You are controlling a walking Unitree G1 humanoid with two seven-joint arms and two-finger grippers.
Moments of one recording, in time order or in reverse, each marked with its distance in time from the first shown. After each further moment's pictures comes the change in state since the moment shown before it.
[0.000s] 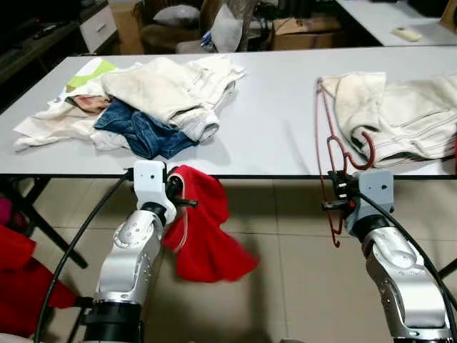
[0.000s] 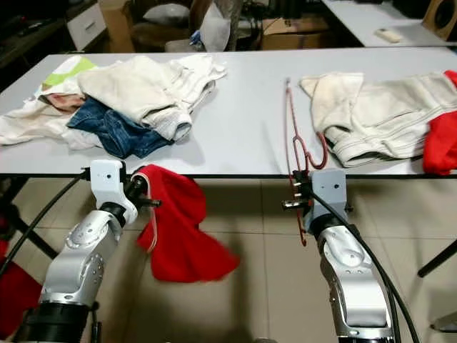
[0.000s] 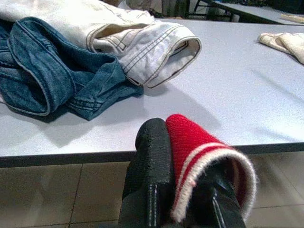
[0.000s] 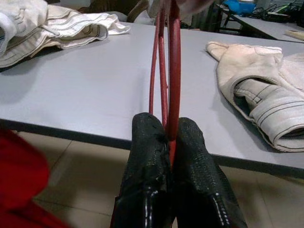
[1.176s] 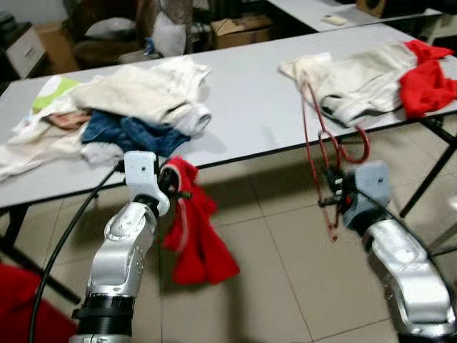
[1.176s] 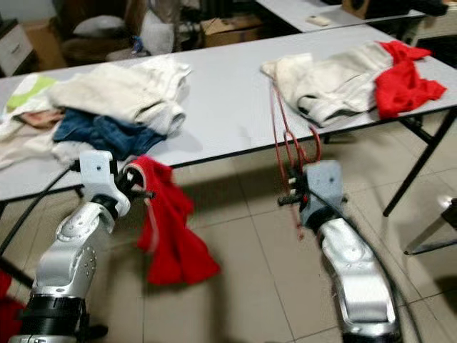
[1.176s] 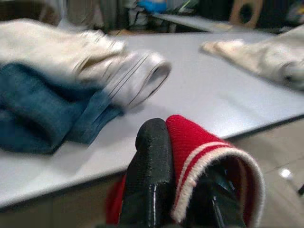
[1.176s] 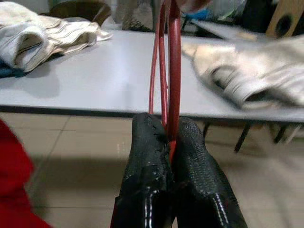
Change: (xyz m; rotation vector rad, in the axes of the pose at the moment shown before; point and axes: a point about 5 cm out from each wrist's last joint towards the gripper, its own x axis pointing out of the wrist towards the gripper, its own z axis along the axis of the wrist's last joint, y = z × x) left arm 0.005 0.002 0.022 -0.020 -0.068 -0.030; right arm 0.002 -0.004 0.022 -0.072 -0.044 0.058
